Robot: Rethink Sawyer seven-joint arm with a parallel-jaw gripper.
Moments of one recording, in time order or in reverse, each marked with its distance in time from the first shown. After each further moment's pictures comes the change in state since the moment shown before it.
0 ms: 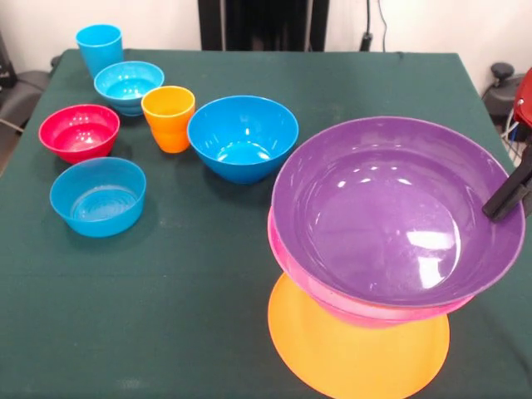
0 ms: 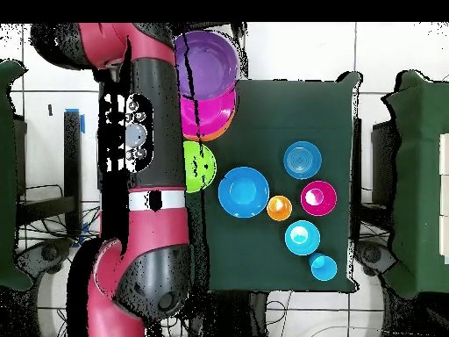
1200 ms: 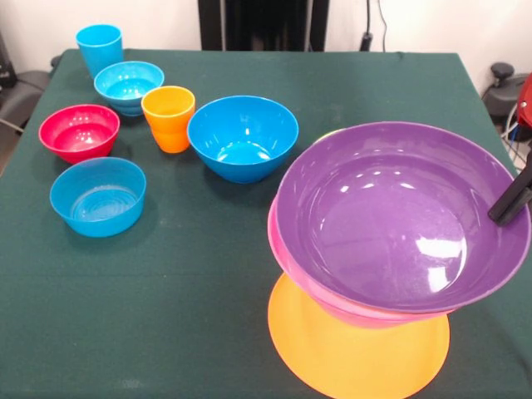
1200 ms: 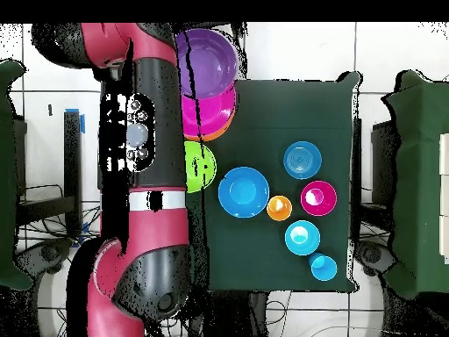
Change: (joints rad) arm 0.004 -0.007 0.003 0.018 0.017 -0.023 0.000
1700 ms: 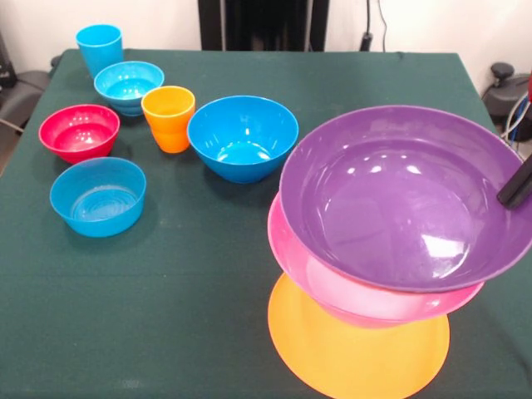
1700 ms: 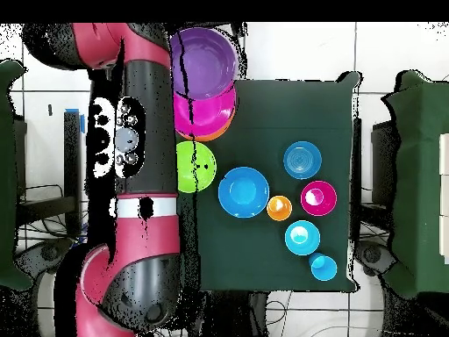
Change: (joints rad) arm 0.033 -0.045 0.026 0.063 -0.045 -0.016 0.000
